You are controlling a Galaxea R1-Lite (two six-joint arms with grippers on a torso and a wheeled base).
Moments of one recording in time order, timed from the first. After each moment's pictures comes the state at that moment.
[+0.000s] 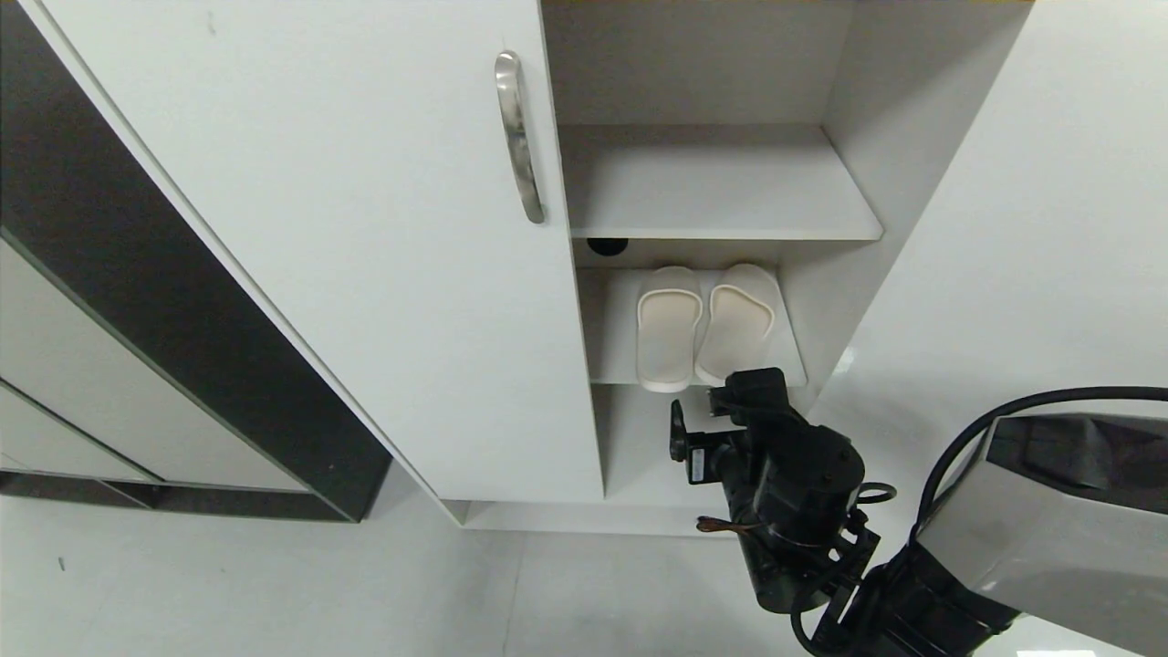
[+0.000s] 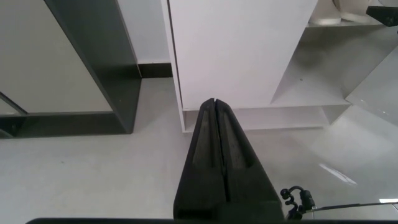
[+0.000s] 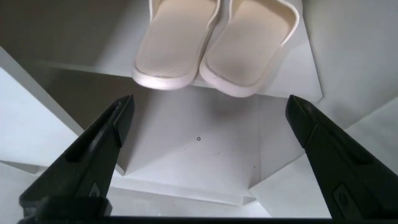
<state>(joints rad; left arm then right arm) 0.00 0.00 0.00 0.00 -0.03 0.03 0.83 2.17 -0.79 -1.49 -0.76 -0.09</state>
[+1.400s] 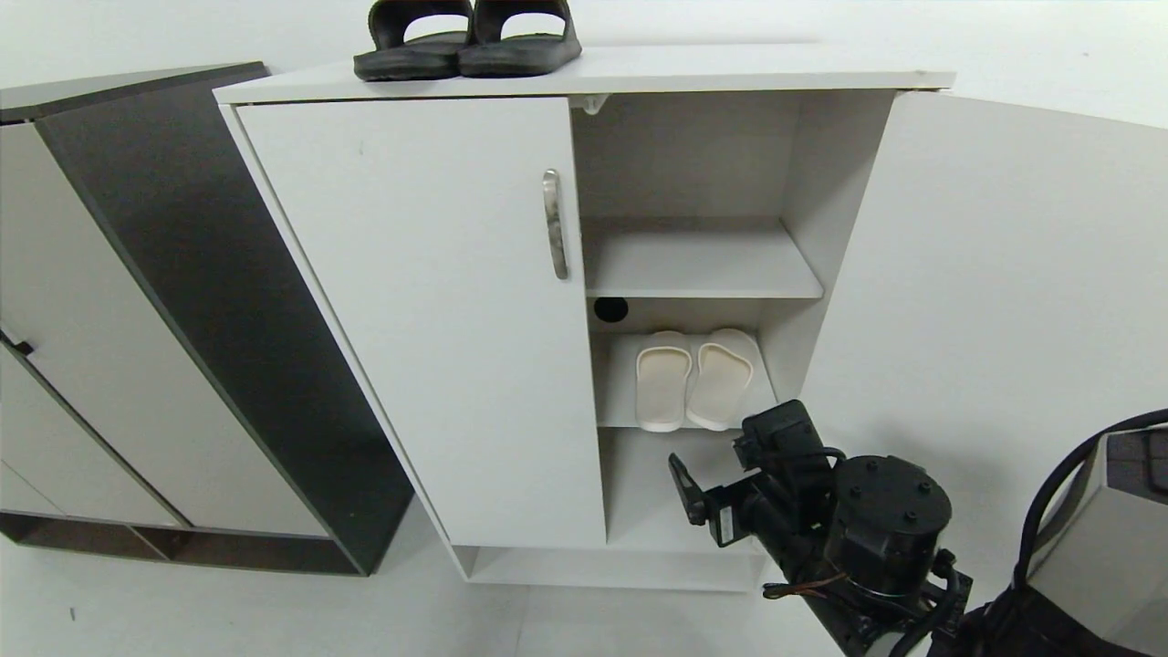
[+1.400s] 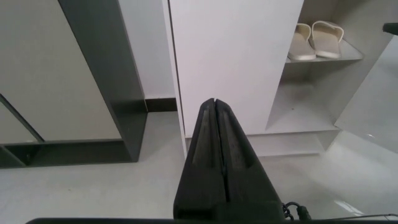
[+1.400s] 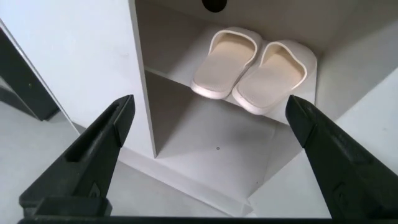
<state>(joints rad) 0.00 0.00 0.00 0.00 -0.04 0.03 0.84 2.04 -0.54 -1.48 -0.47 -0.11</state>
